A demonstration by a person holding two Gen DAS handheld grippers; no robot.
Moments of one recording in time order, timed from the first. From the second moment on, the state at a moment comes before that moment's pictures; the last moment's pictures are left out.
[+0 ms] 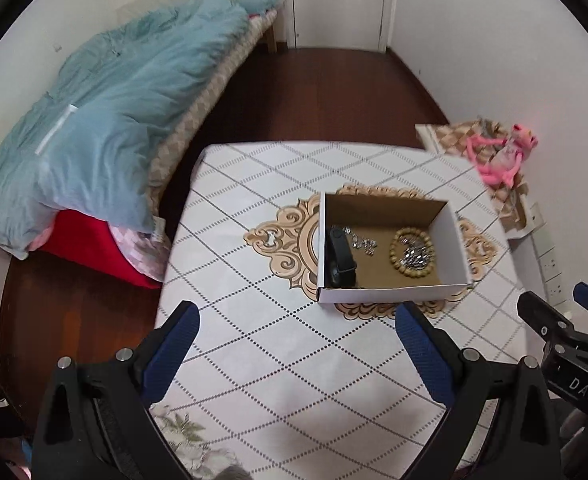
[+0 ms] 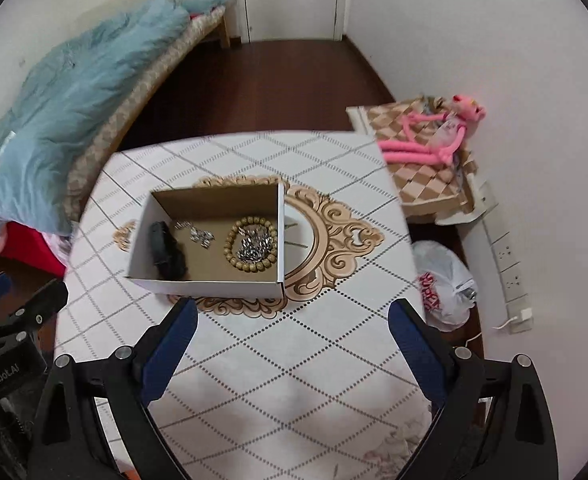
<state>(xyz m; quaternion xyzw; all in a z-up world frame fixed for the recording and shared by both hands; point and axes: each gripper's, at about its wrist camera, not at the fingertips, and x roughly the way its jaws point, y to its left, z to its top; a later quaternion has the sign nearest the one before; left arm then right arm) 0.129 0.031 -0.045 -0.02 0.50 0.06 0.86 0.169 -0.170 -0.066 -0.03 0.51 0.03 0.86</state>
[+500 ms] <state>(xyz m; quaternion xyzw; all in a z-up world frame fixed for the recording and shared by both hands) 0.055 0.025 0.051 -0.03 0.42 0.05 0.90 0.078 -0.177 0.050 -0.02 0.41 0.02 0.91</state>
